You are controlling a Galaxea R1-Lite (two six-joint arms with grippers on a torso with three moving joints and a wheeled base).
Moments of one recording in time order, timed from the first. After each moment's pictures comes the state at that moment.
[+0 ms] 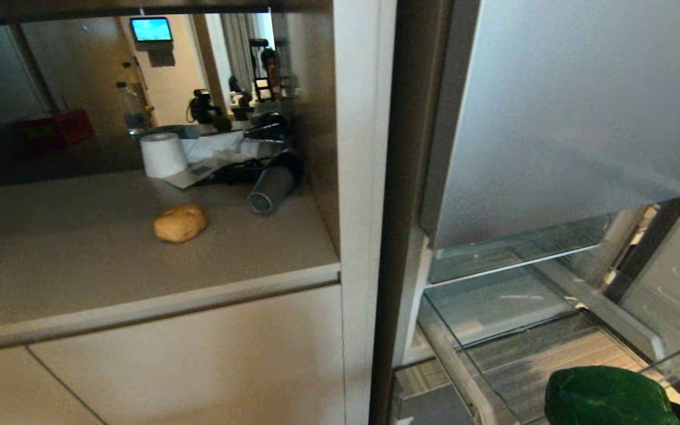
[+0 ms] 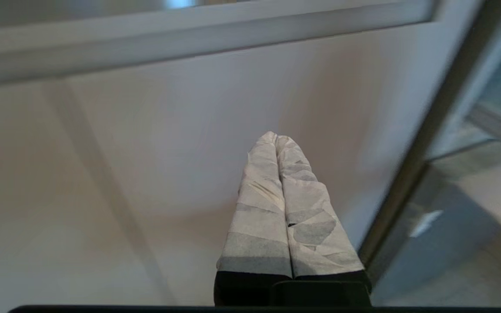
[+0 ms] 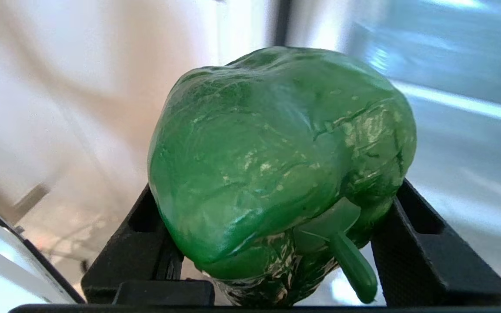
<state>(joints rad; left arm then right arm) -0.01 0.00 0.00 0.00 0.00 0.00 0.97 0.94 -0.01 -0.80 -0.36 -0.02</state>
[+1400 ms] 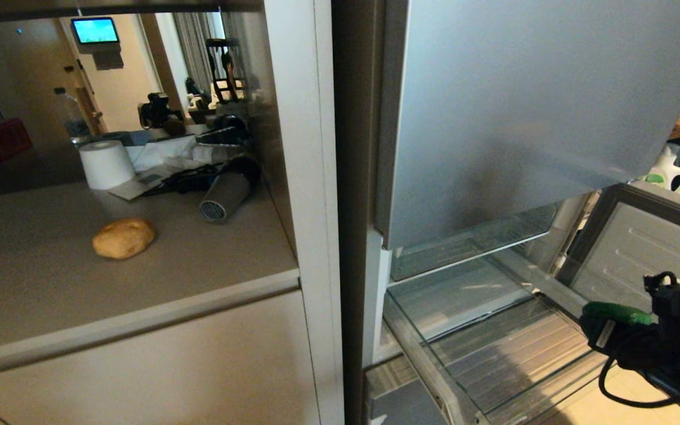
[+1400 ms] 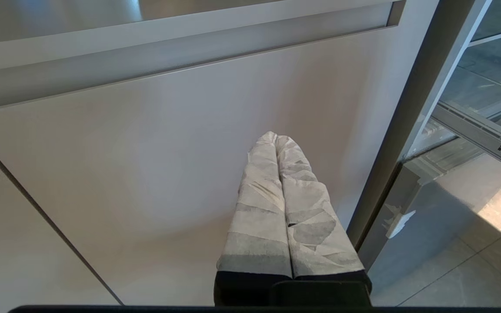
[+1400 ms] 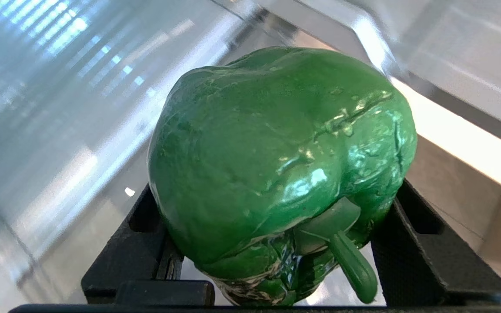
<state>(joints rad) -0.01 0.00 0.00 0.00 0.00 0.00 -0.01 1.76 -0.28 -0.96 -0.32 0.38</state>
